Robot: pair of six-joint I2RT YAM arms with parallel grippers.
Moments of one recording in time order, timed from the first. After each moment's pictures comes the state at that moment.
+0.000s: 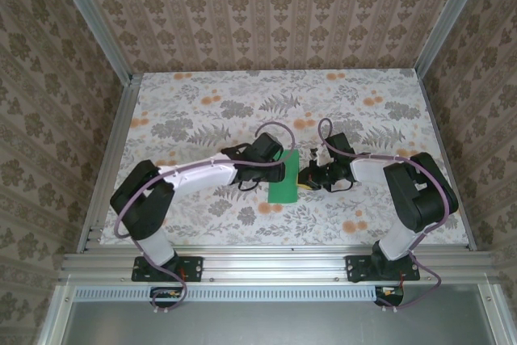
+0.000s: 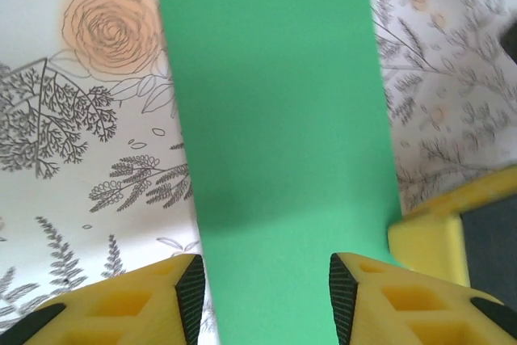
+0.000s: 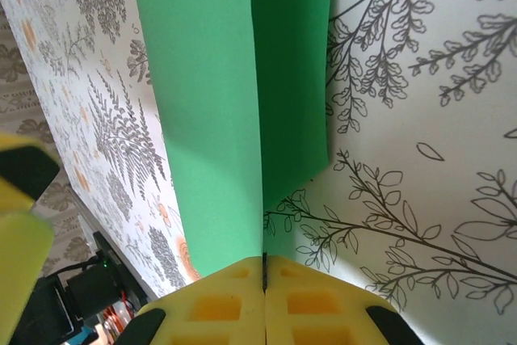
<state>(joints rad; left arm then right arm) -0.95 1.68 1.08 -0.39 -0.05 -0.64 0.32 1.66 0.71 -0.13 -0.72 0.67</state>
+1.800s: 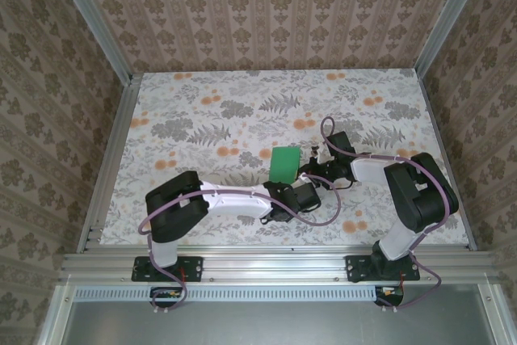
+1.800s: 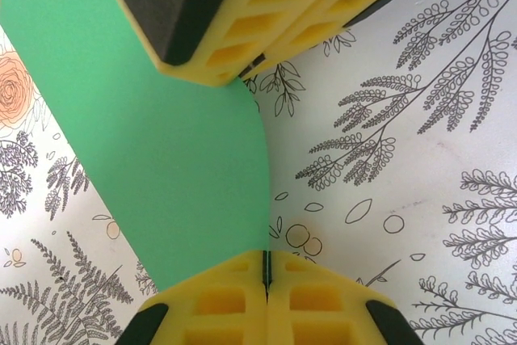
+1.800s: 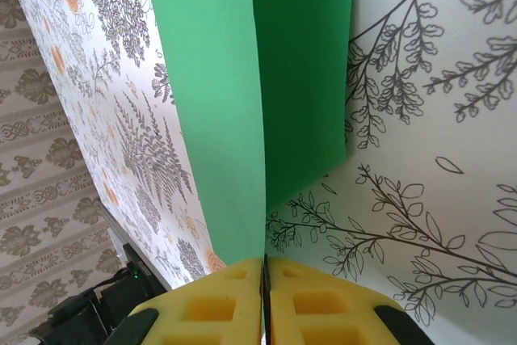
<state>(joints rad) -1.29 1.87 1.15 -0.50 -0.49 -0.26 0.31 1.66 0.71 -0.09 -0.73 0.76</state>
